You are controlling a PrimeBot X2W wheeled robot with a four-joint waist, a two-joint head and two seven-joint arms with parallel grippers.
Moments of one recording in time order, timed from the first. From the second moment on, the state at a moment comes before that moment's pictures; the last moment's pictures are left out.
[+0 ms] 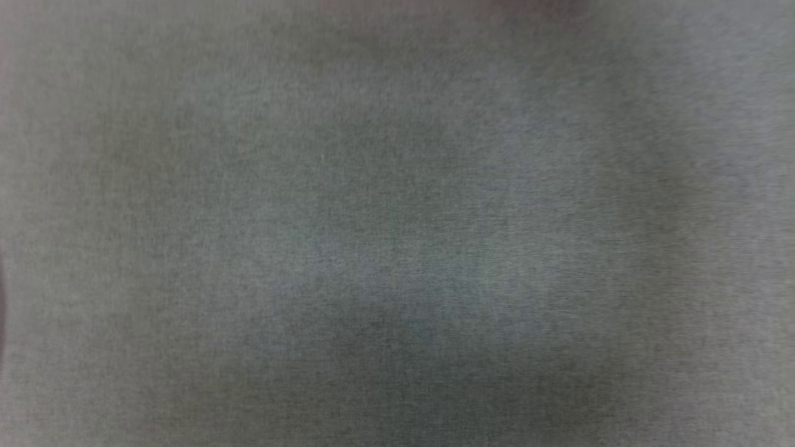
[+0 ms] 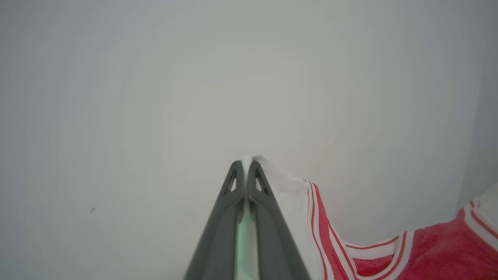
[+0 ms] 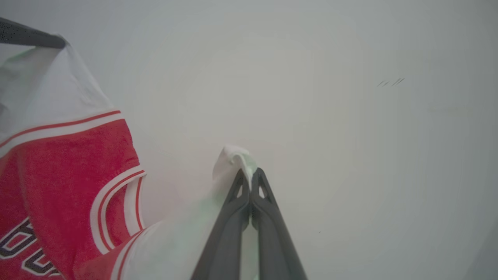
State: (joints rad) left arm -1.87 0.33 -0.71 1.16 -0.79 -0.12 -0.22; right arm -1.52 -0.23 0.33 0.66 -0.01 0.13 -0.26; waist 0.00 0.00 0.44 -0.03
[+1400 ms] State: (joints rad) left arm -0.47 1.01 -1.12 0.14 -1.24 0.06 0.15; right arm -0.57 -0.88 1.11 0.19 0.70 0.13 -0.03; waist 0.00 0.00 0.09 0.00
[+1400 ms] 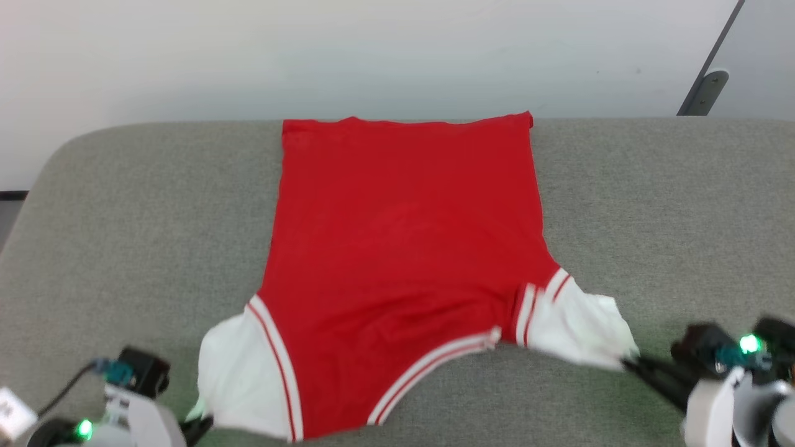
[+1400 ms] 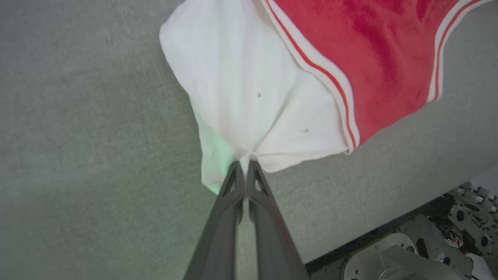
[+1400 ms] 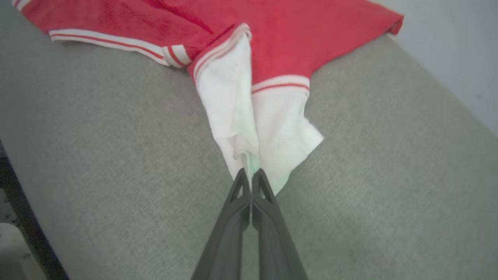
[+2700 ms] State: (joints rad) left arm -0.41 0.94 -1.09 0.00 -1.24 0.25 0.00; right arm -0.36 -0.77 0.41 -0.03 0.67 0.13 0.42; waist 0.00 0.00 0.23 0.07
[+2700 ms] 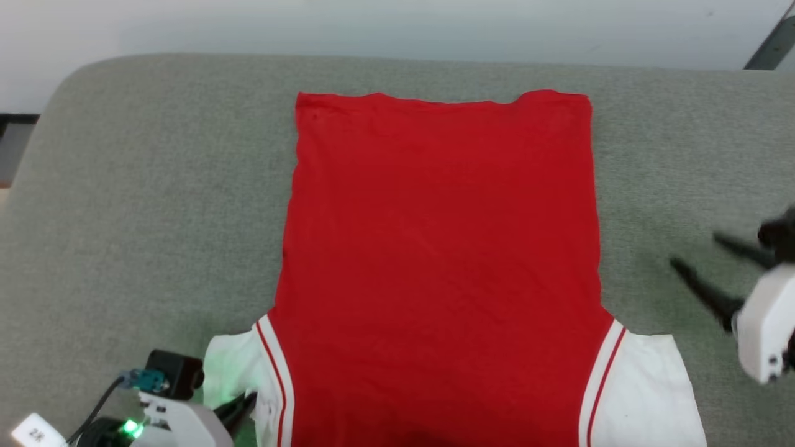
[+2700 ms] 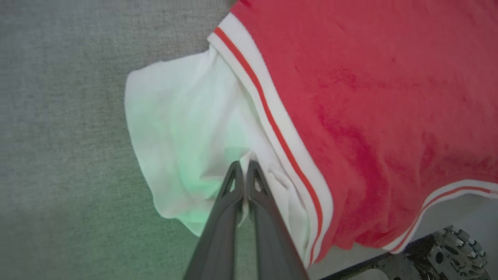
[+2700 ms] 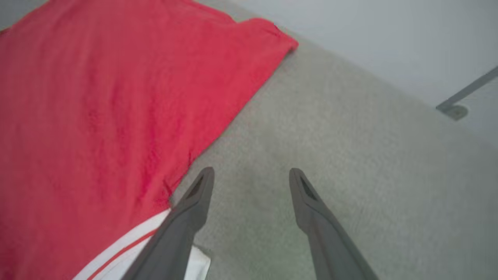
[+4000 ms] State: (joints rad) left arm -0.64 0.68 -1.09 0.14 -1.15 0.09 -0.02; right arm -1.30 -0.36 0.16 1.20 0.17 0.13 0.62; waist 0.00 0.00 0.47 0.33
